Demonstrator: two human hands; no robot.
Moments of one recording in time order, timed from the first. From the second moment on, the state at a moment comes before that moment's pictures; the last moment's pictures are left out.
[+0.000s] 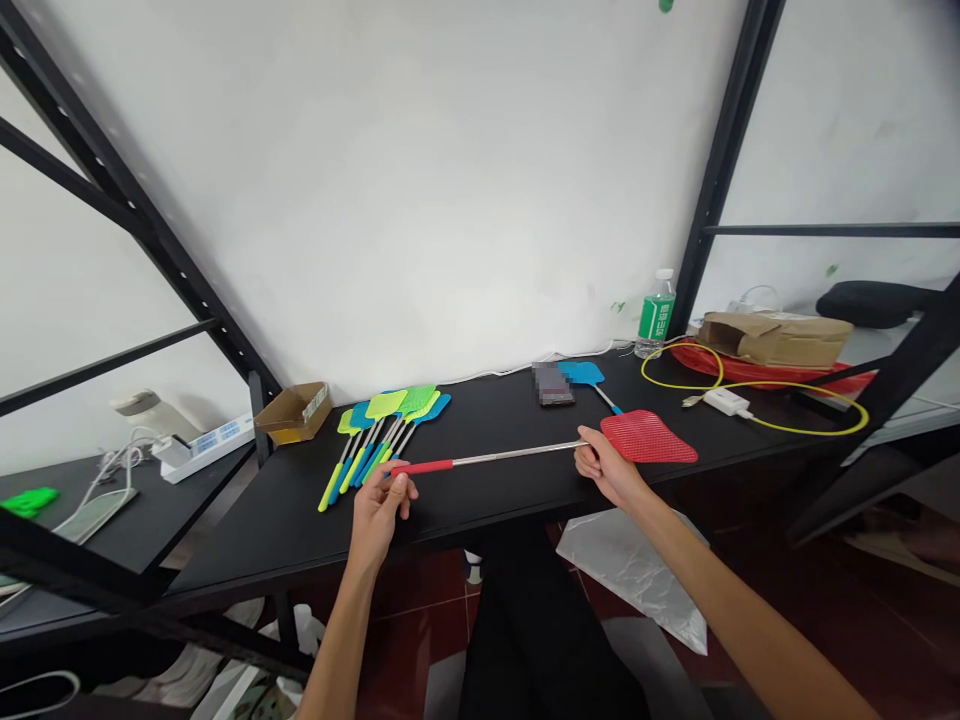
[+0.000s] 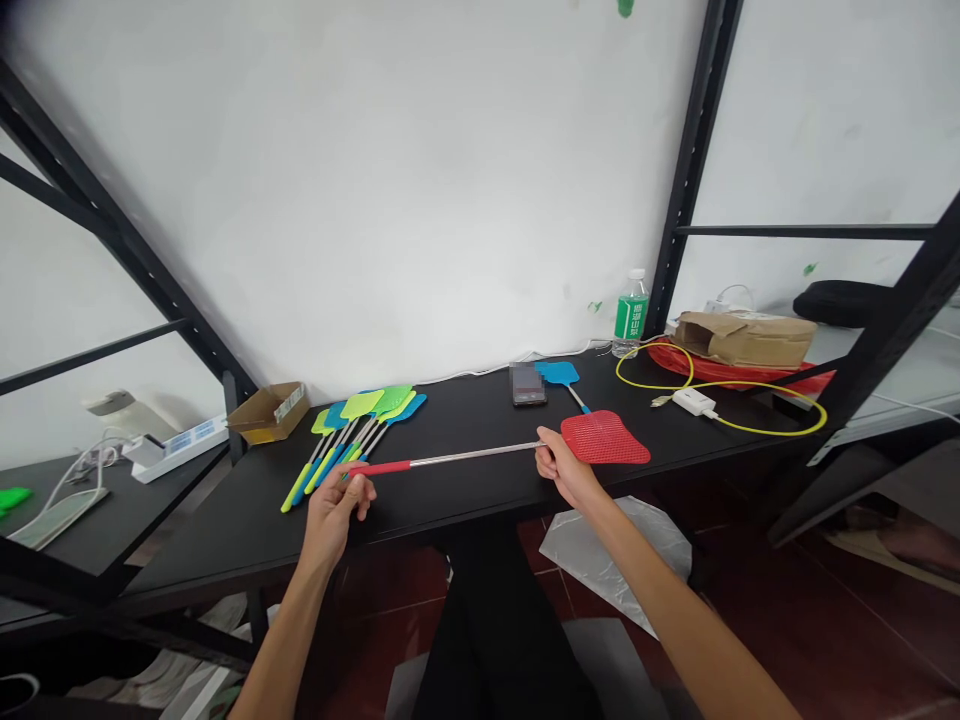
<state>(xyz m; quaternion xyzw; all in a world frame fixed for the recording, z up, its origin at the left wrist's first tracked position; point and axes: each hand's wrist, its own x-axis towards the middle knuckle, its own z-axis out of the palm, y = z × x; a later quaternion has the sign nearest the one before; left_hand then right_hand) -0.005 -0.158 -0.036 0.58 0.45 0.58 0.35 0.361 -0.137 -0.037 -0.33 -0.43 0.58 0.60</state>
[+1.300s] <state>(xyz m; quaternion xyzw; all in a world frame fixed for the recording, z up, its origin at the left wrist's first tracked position) -0.008 -0.160 -0.036 0.57 0.41 0.60 0.38 0.363 -0.136 -0.041 -0.32 -0.41 0.60 0.61</state>
